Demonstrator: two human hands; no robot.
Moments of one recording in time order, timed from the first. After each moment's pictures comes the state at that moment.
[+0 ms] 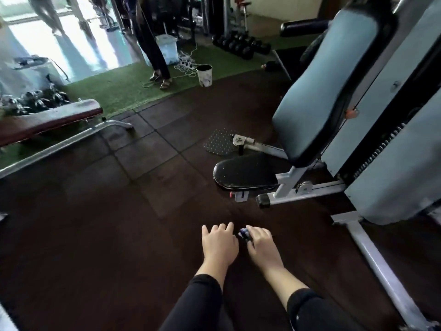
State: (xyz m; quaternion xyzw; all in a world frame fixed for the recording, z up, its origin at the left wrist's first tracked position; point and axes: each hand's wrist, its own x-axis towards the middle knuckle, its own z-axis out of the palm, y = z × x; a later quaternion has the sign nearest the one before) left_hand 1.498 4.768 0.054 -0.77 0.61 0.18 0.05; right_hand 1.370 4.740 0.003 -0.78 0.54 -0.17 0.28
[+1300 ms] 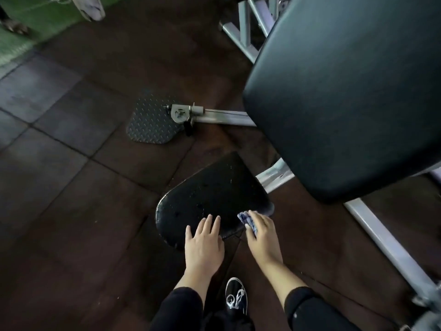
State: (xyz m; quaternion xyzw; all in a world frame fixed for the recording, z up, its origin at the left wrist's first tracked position) left_hand 1.571 4.342 -0.202 -0.64 0.72 0.24 0.10; right_hand 1.406 4.345 -0.247 -0.62 0.71 -0.25 0.24
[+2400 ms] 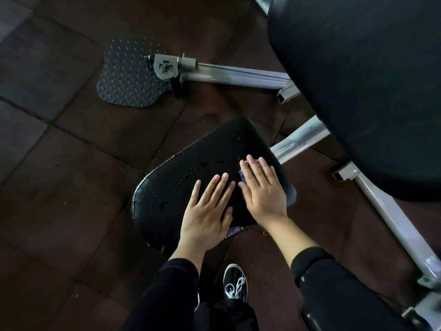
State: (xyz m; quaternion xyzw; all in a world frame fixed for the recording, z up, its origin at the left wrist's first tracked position) left_hand 1.583 4.283 -0.341 -0.52 0.84 0.13 -0.03; right_hand 1.402 4.257 -0.351 -0.76 0.64 -0.10 0.06
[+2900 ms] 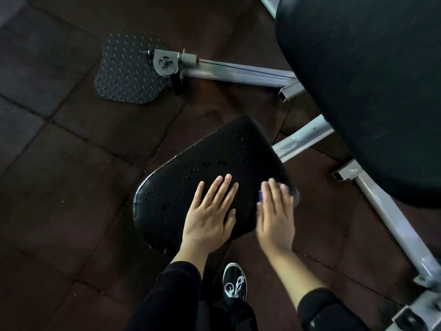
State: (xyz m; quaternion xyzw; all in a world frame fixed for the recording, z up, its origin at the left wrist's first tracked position) left_hand 1.582 4.283 -0.345 -0.53 0.83 0.14 -0.03; right_hand 1.411 4.315 -0.349 -0.65 0.75 -0.11 0.08
